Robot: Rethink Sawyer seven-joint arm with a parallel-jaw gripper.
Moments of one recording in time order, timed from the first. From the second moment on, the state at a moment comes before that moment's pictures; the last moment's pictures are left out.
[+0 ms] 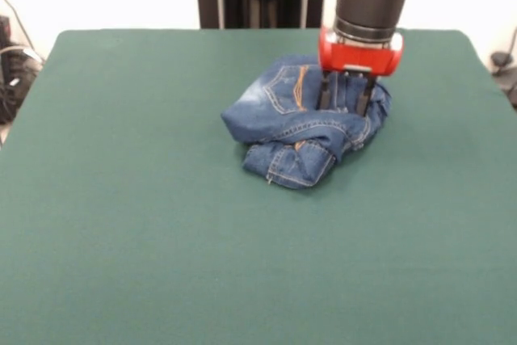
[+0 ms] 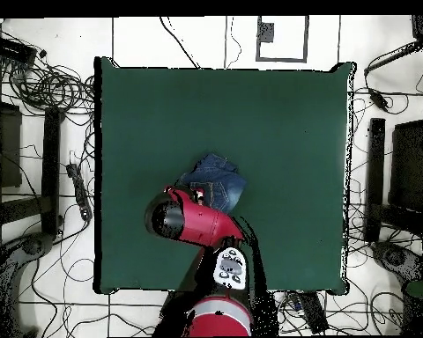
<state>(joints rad) 0.09 -0.48 -0.16 1.82 0.25 0.11 1.57</state>
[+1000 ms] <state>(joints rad) 0.11 -0.47 -0.16 1.81 0.25 0.09 1.57</state>
